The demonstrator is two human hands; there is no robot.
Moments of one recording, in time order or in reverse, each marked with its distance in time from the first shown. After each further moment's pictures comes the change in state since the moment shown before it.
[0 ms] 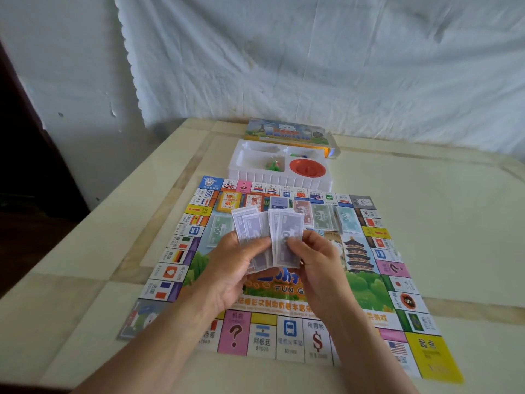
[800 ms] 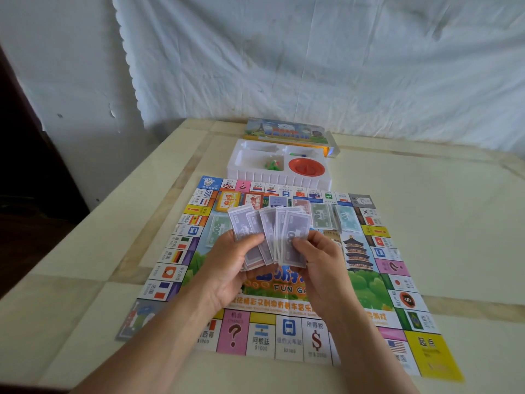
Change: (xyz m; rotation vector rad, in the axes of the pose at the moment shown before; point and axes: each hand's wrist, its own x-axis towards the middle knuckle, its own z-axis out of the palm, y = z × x) left_hand 0.000 0.004 -0.001 -0.083 -0.005 -0.048; right_hand 0.000 -0.003 -0.003 0.004 0.057 0.029
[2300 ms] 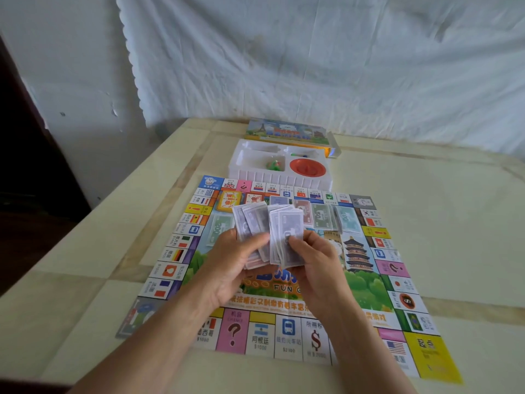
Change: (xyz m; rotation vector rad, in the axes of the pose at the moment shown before) left_hand -0.002 0.001 0.001 0.107 -0.003 0.031; right_hand 0.001 0.004 0.002 0.108 -0.115 0.018
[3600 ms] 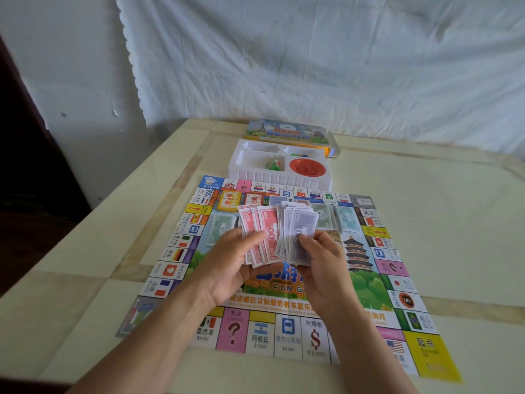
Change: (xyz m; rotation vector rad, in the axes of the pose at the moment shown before) left_hand -0.003 0.006 -0.001 -0.077 -0.107 -0.072; right_hand -0.001 -0.006 -0.001 0.064 0.112 0.002
